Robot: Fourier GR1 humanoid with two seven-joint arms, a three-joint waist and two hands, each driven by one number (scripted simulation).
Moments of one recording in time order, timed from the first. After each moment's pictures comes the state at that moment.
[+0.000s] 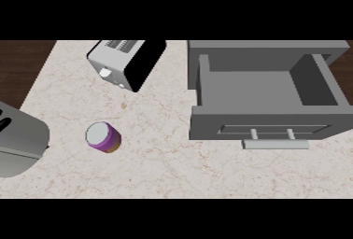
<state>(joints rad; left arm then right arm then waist) 0.16 0.43 0.39 -2.05 0.70 -0.43 0.38 0.34 -0.12 -0.31 -2.13 -0.23 0.15 0.06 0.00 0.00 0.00</state>
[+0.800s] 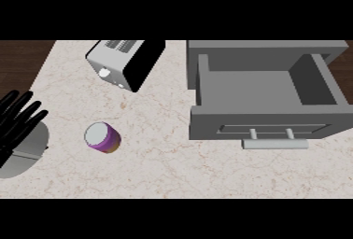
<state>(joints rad) 0.04 0.32 0.30 -1.95 0.72 -0.33 0.51 0.41 -0.12 -0.45 -2.17 -0.36 0.29 0.08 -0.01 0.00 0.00</state>
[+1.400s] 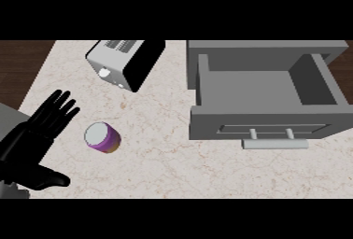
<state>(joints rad) -0.02 0.22 0.21 -1.74 0.49 -0.35 0.37 0.43 -0.09 -0.55 -2.14 -0.39 0.39 0.08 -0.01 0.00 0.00</state>
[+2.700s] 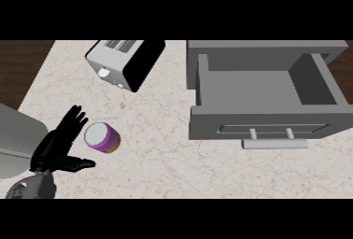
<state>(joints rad) -0.17 0.23 0.25 -1.00 0.16 -0.40 -0.21 0.38 -0.07 -0.68 -2.17 -0.46 0.48 0.17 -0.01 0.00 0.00</state>
